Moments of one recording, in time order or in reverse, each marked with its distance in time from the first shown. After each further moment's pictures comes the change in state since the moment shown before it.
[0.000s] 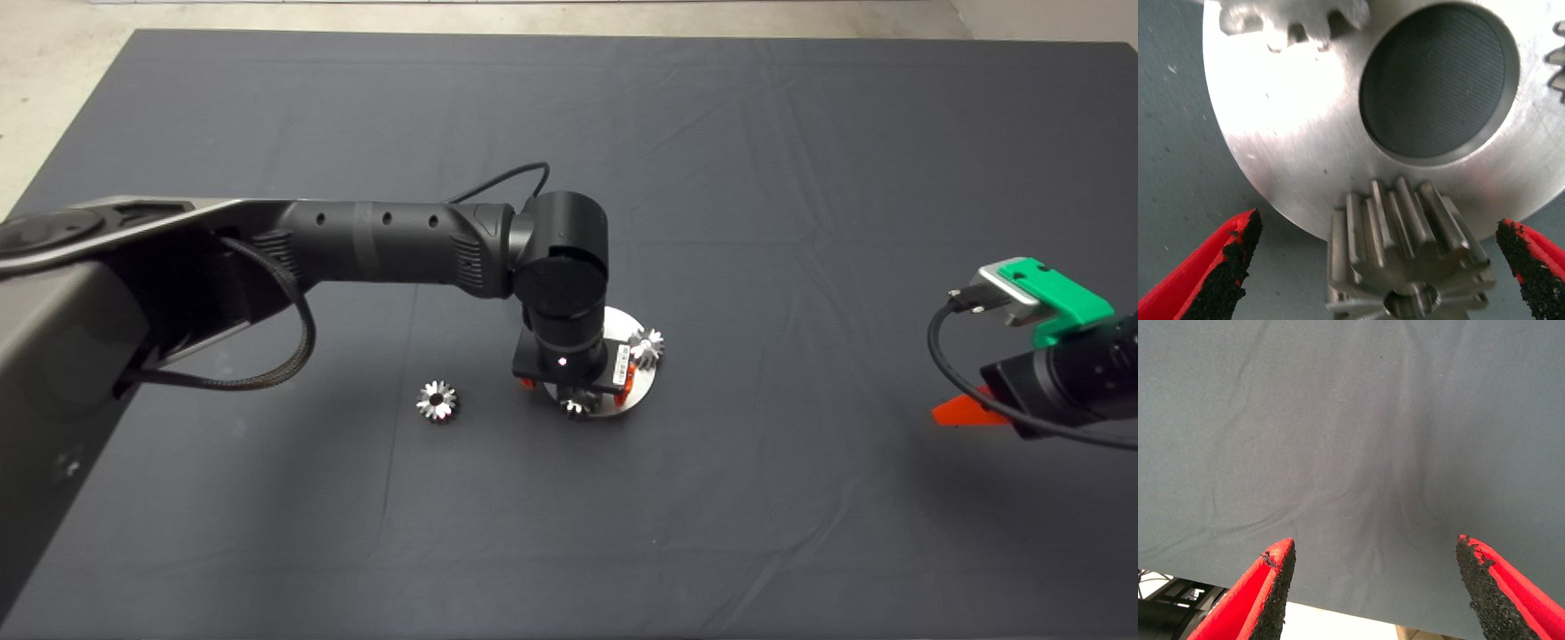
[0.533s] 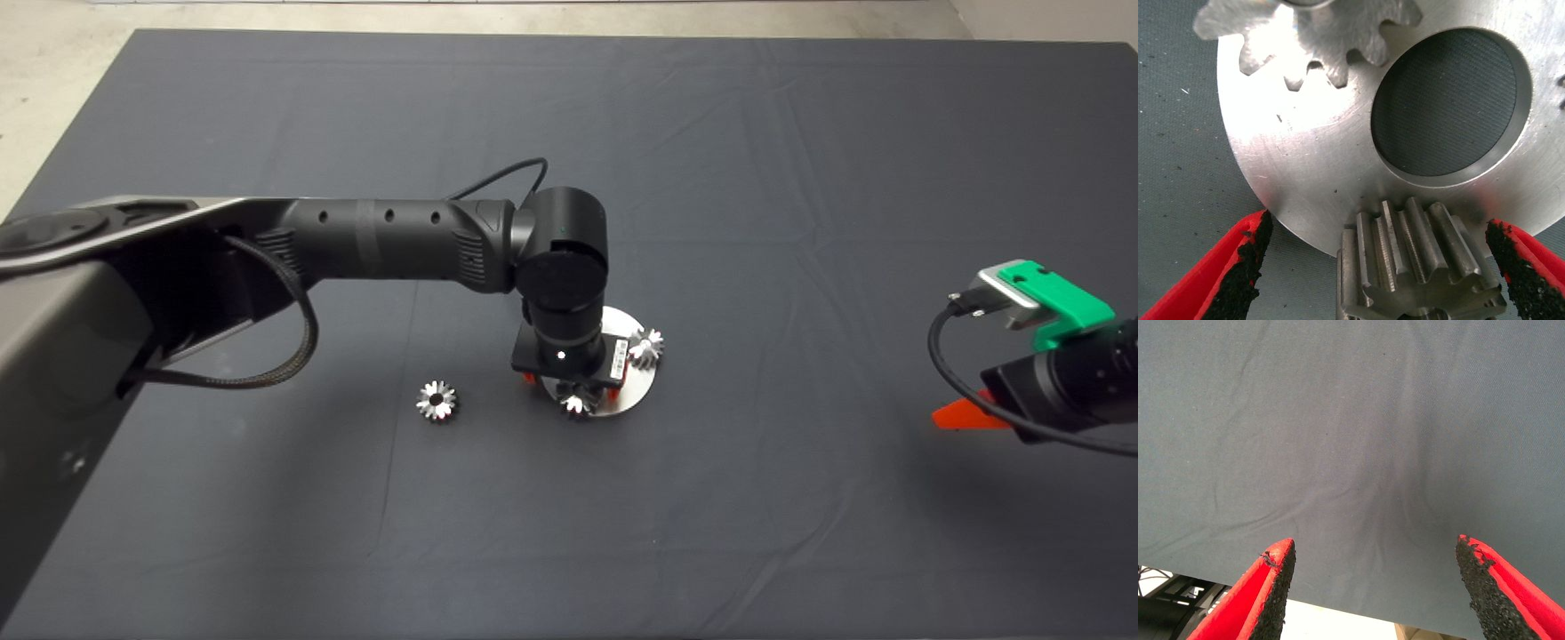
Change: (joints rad) left arm 0.000 0.002 -0.017 0.000 0.005 0.009; right arm 0.000 0.000 0.008 0.000 0.000 0.000
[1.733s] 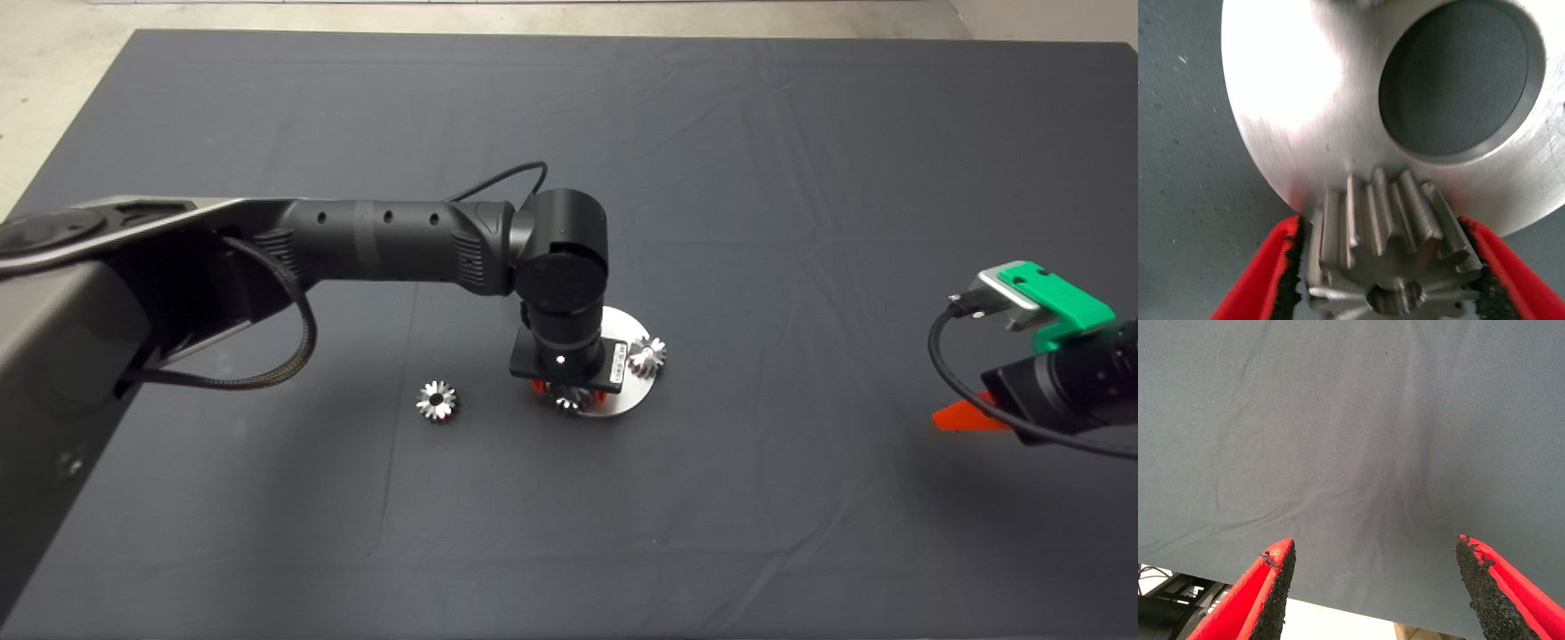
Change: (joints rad) left arm 0.000 -0.003 0.018 -0.009 0.011 -0.023; right arm 0.000 0.000 0.004 0.000 0.000 0.000
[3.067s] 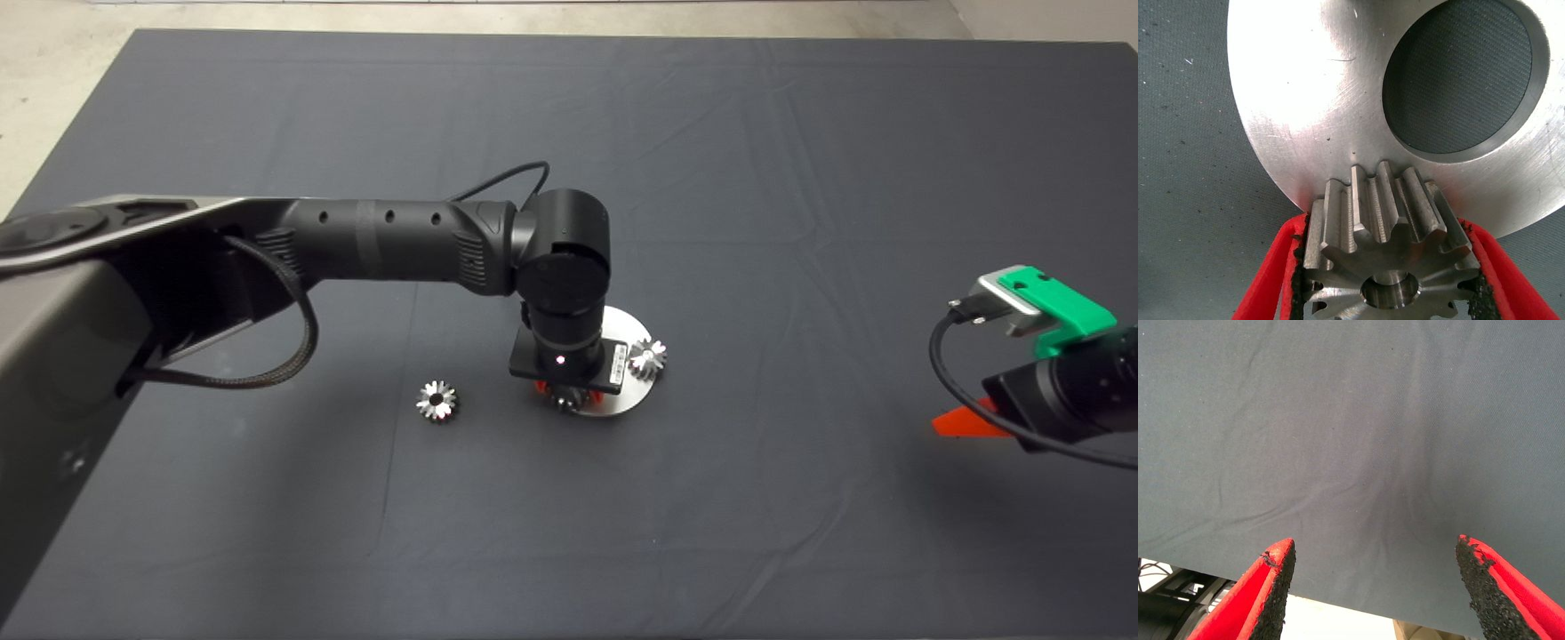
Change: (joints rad) left arm -0.003 0.003 0.001 -0.006 0.010 0.003; right arm 0.000 0.000 0.016 0.000 0.000 0.007
